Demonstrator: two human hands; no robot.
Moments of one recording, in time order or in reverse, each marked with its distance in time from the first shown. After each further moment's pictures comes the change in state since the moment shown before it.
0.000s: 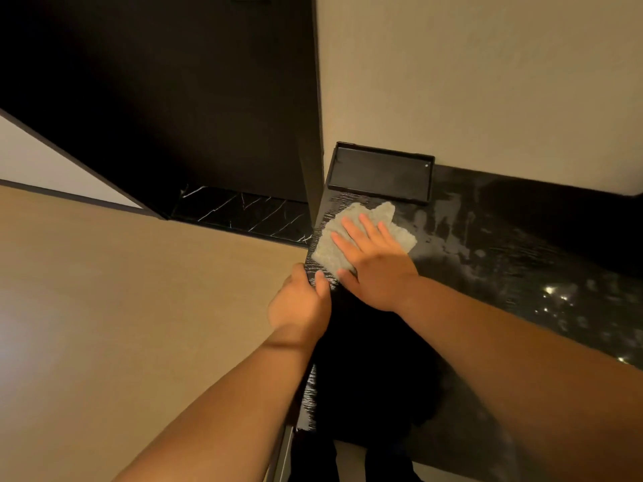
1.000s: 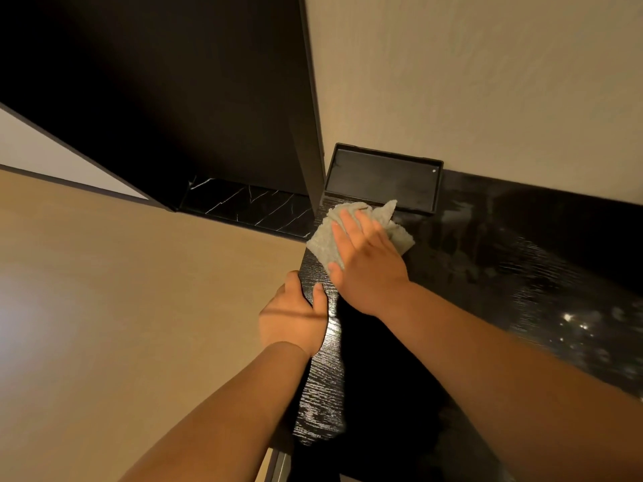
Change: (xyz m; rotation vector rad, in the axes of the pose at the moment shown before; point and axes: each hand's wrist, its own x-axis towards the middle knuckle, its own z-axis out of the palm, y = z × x) left_hand 0.010 0.003 0.009 0.151 0.031 -0.020; right_hand 0.030 0.001 0.000 0.075 0.058 0.075
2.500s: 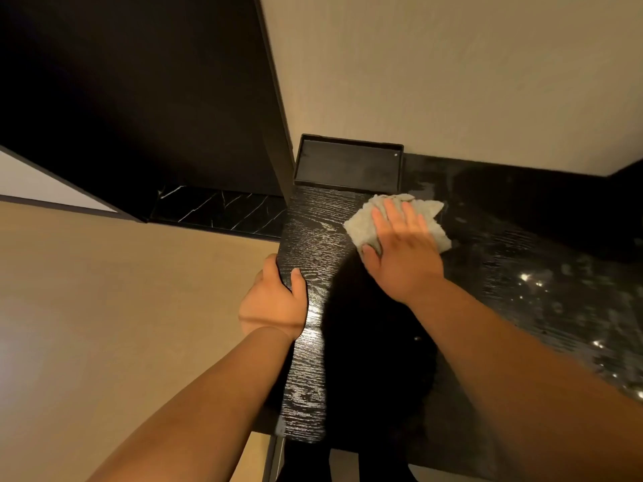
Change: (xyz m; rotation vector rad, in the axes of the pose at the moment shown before) left_hand -0.006 0.000 0.002 -0.092 0.099 0.066; right_hand -0.062 0.062 -0.017 -0.104 0.049 0.281
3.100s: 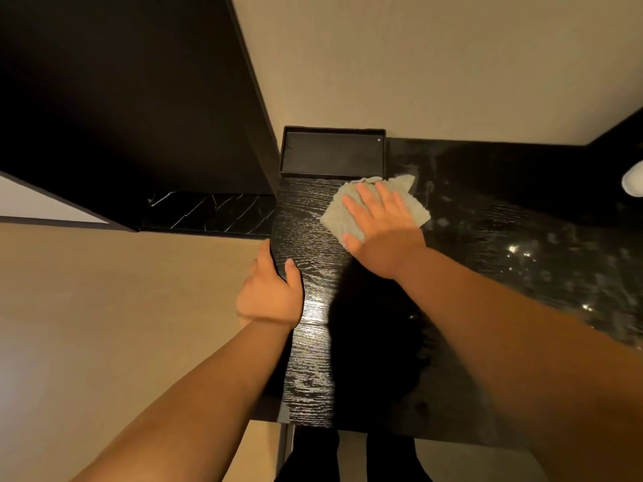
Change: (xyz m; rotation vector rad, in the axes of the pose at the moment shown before) left_hand -0.001 -0.001 0.003 -0.019 0.089 0.083; right_hand 0.010 -0.005 0.009 0.033 -0.096 -0.054
